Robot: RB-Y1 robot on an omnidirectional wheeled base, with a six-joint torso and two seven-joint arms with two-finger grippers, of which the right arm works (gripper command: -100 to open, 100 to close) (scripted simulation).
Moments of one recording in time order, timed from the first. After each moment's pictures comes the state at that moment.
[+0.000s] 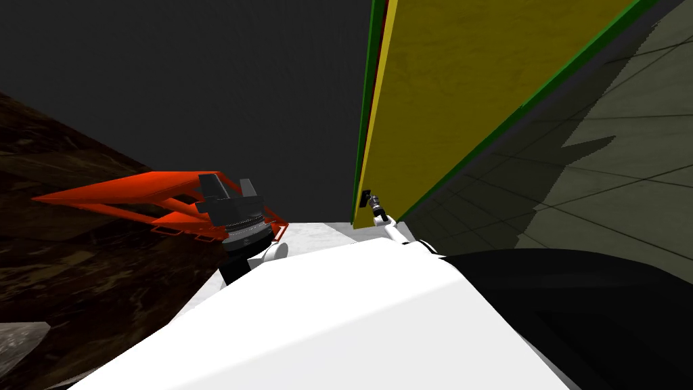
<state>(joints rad) -0.17 -0.34 0.01 -0.94 -0.19 -0.53 -0.31</state>
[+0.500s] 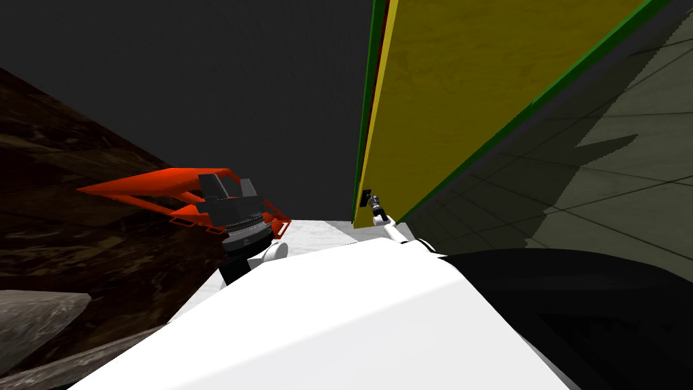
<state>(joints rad) -0.19 -0.34 0.02 -0.92 -0.27 -0.52 -0.42</state>
